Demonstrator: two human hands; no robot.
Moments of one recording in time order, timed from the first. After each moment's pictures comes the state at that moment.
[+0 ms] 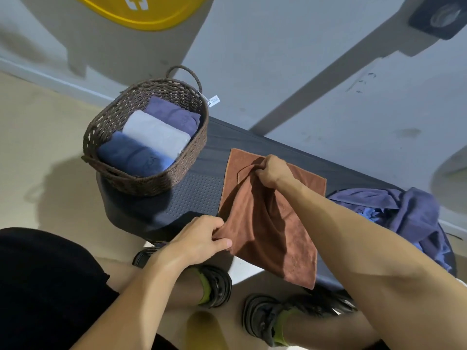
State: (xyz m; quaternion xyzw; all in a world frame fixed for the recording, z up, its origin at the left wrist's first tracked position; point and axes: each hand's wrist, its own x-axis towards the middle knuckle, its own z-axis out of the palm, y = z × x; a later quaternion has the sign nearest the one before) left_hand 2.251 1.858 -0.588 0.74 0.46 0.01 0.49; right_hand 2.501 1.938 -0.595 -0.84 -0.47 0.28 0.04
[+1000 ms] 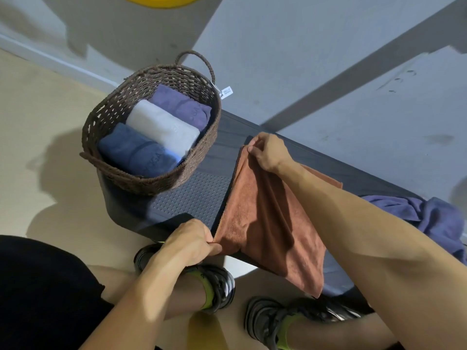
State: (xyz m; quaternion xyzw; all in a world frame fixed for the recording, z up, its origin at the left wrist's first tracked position) left_hand 2.242 1.881 -0.594 0.63 0.59 -0.17 0.48; right_hand 2.485 1.993 -0.602 -0.78 -0.53 0.28 0.14
